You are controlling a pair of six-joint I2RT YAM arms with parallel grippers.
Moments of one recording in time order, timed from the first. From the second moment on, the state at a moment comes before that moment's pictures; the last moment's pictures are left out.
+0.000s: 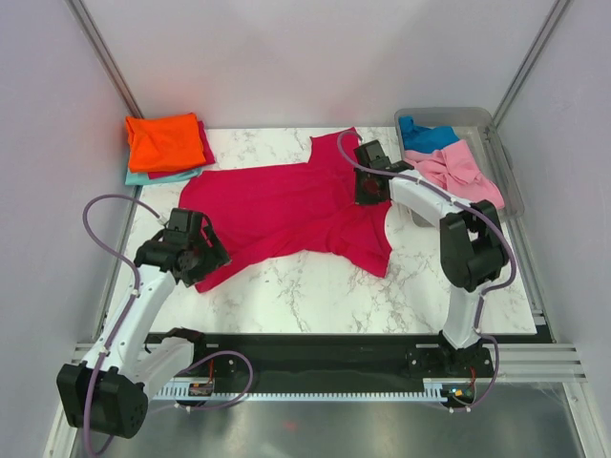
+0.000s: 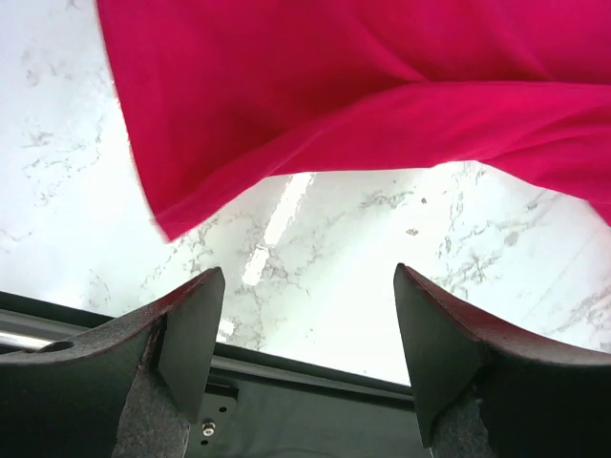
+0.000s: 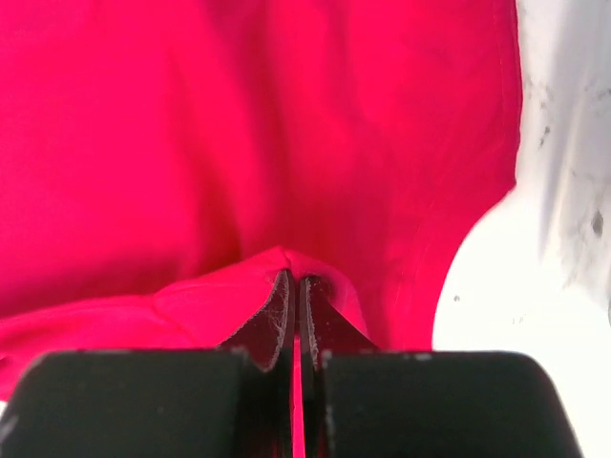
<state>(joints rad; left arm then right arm) -0.17 0.96 0.81 -0.92 -0.09 -0.69 0.45 1.88 1.46 -0.54 0.15 0.43</state>
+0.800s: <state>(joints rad) 0.21 0.89 0.46 -0.62 -0.07 -0.84 0.40 1.95 1.39 -0.48 0.02 0.37</state>
